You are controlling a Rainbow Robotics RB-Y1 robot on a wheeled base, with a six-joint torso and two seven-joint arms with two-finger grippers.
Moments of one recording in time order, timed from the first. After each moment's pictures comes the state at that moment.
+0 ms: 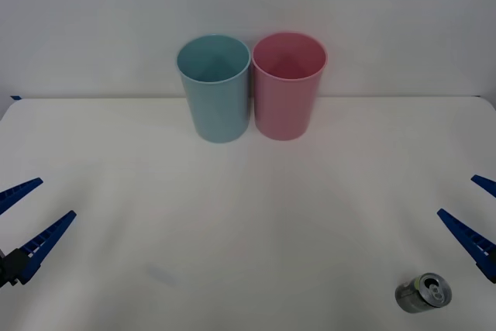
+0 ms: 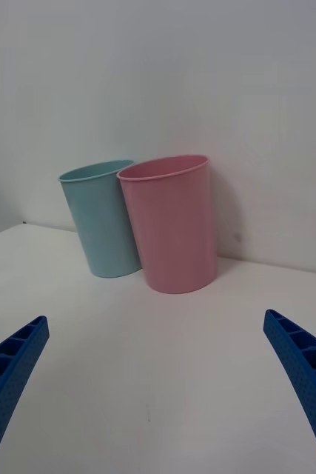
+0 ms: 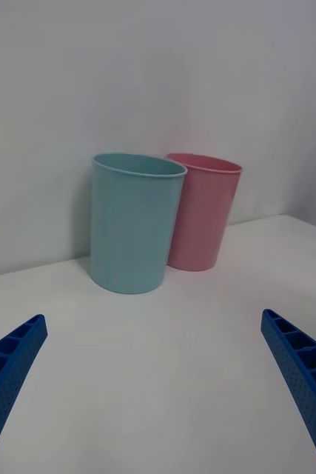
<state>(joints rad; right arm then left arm) 0.35 -0.40 -0.52 -1.66 0.96 -1.22 0.00 0.35 0.40 0.52 -1.66 -0.96 -1.22 0.00</state>
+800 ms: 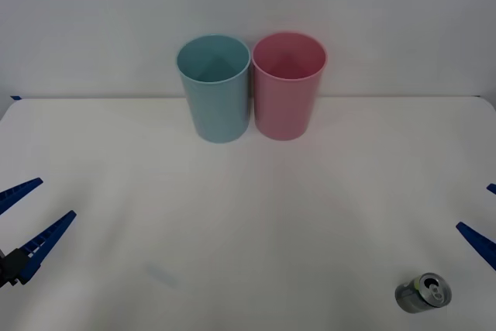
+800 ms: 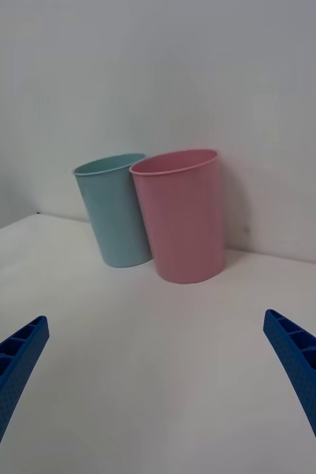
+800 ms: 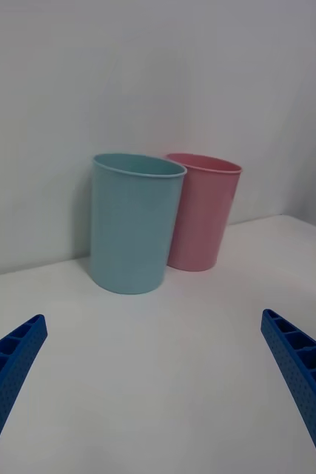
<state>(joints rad) 0.44 -0.51 -0.51 -1.68 0.87 -1.23 0.00 0.35 0.40 0.52 -1.66 -0.96 -1.22 0.00</state>
